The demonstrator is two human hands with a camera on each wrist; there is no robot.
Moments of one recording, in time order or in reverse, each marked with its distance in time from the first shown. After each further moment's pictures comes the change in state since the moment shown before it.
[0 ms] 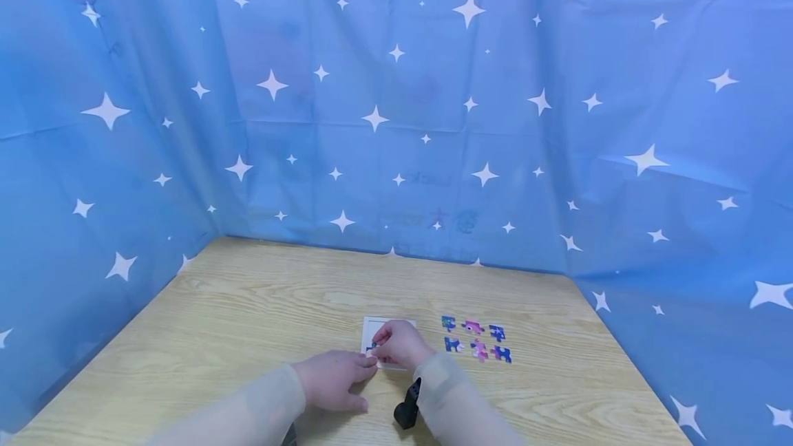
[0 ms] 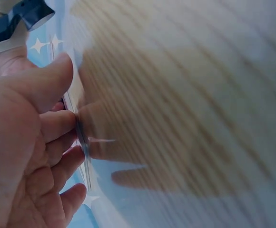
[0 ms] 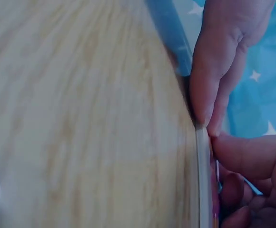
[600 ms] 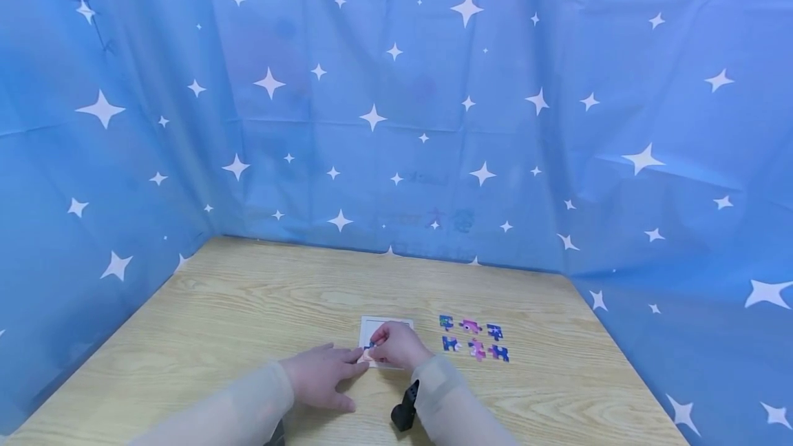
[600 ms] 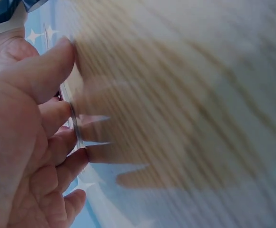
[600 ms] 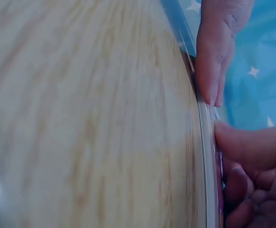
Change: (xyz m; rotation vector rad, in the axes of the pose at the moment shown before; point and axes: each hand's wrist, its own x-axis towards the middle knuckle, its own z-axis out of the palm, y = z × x) left_hand -0.010 -0.012 -0.002 -0.050 -0.041 -0.054; right_hand 0.000 0.003 0.000 -0.047 -0.015 -0.024
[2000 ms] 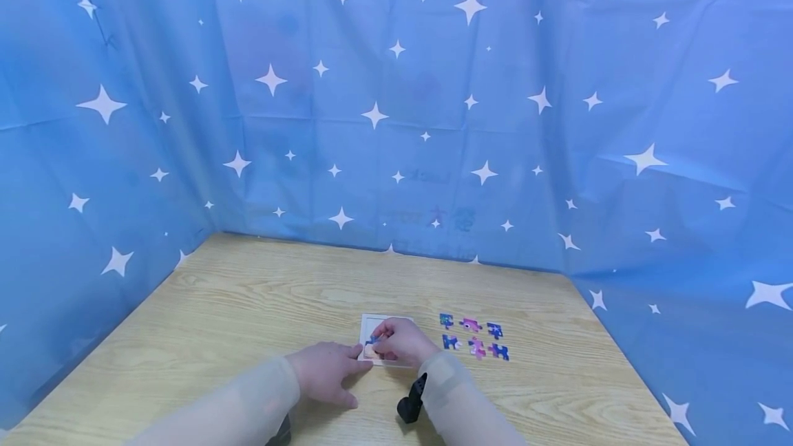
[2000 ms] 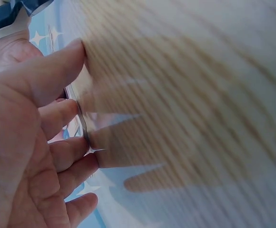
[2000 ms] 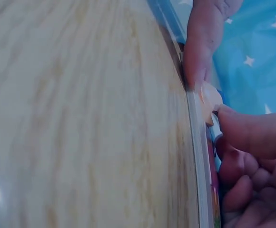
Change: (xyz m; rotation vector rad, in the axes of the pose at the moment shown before) left_hand 0.008 0.006 -0.006 0.019 -0.026 -0.040; right_hand 0.001 0.002 -0.010 0.123 -0.087 0.010
